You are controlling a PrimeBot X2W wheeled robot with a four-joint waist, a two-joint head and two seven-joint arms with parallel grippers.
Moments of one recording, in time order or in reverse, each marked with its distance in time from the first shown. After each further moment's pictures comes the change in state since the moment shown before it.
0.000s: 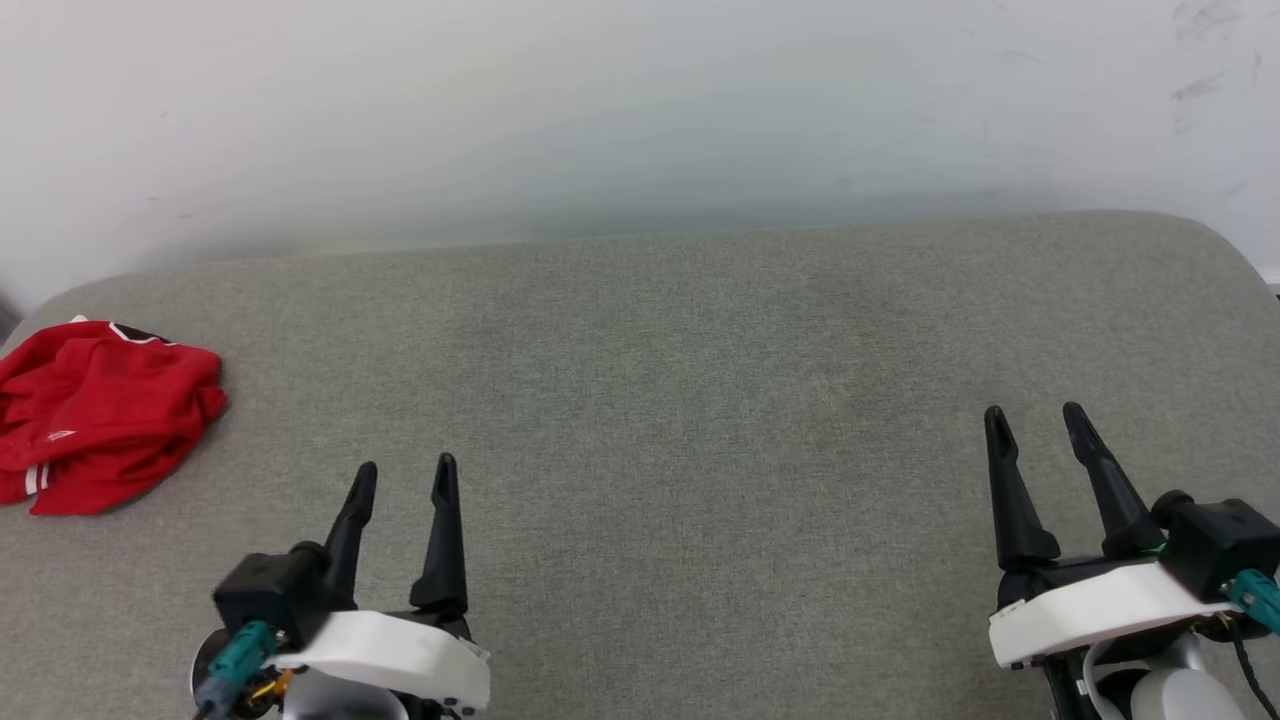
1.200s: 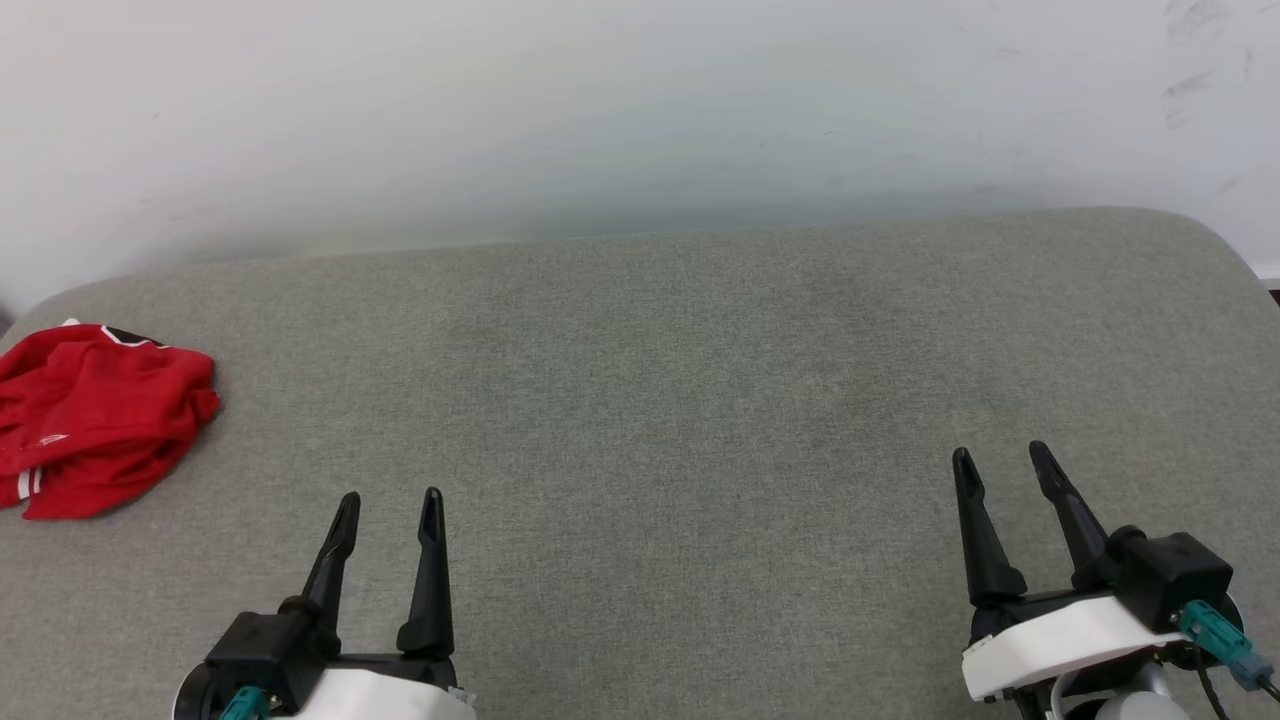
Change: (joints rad) left arm 0.090 -0.123 0.140 0.019 0.199 -0.173 -0.085; right arm 0.014 0.000 0.035 0.101 -0.055 0.000 -0.083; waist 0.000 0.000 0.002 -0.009
